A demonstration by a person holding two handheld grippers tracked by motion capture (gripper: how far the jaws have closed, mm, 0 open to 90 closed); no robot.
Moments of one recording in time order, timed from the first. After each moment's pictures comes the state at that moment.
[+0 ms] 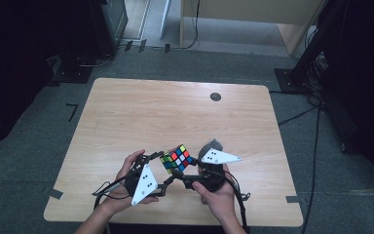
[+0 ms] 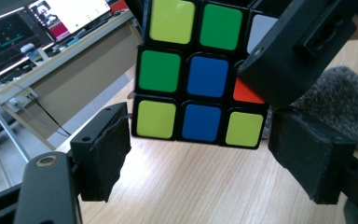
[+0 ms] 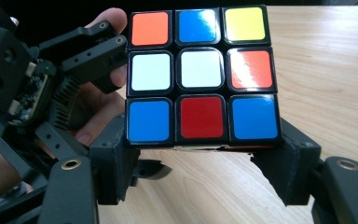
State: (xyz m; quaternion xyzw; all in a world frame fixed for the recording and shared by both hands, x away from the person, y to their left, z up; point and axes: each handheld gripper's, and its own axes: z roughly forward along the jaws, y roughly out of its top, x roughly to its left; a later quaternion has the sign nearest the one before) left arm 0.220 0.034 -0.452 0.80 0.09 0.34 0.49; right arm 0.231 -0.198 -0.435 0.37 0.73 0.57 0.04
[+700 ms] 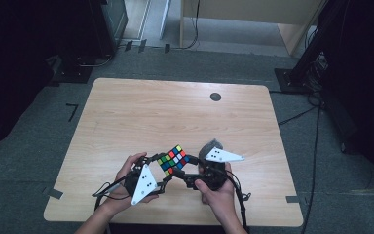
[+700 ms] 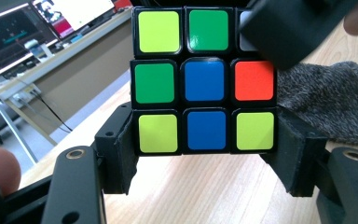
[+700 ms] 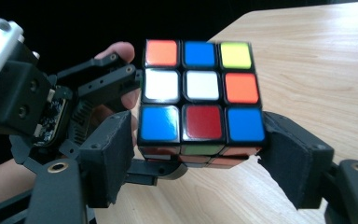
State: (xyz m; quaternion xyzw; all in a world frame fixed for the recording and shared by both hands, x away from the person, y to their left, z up) left arm 0.222 0.037 -0.457 0.80 0.11 0.33 0.49; right arm 0.232 -0.204 -0.435 0.39 0.71 0.59 0.02
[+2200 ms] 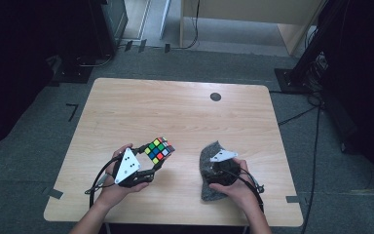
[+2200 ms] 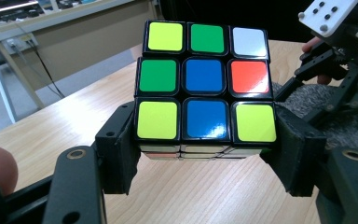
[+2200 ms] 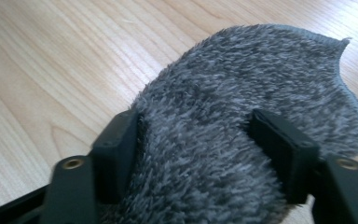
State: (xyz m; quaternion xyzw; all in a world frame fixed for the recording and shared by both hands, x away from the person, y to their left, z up) left arm 0.249 0.068 -0.447 0.78 0.22 0.26 0.53; right arm 0.265 -0.253 -0.502 0.42 0.84 0.29 0.16
